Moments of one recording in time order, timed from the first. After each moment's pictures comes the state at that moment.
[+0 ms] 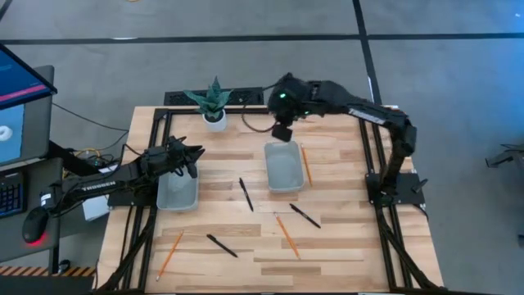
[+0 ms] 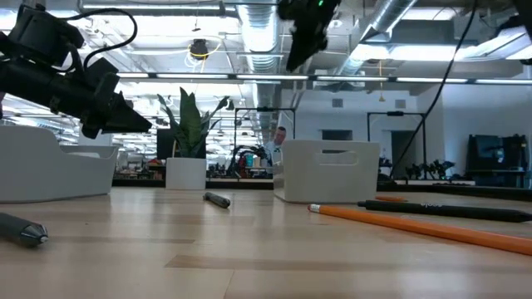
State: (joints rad) left arm 0.39 0.33 0.01 0.07 -0.22 -0.23; right arm -0.32 1.79 1.94 -1.08 0.13 -0.20
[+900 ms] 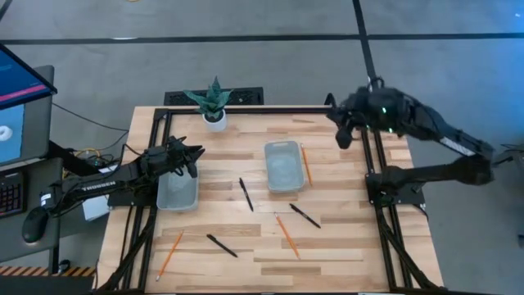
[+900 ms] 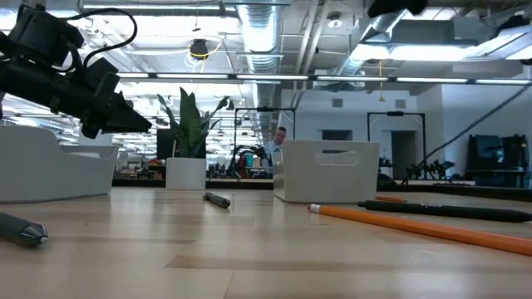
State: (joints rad) left arm 0.39 0.33 0.01 0.07 -0.23 -0.23; right arm -0.34 0.93 1.22 -0.77 0.13 0.00
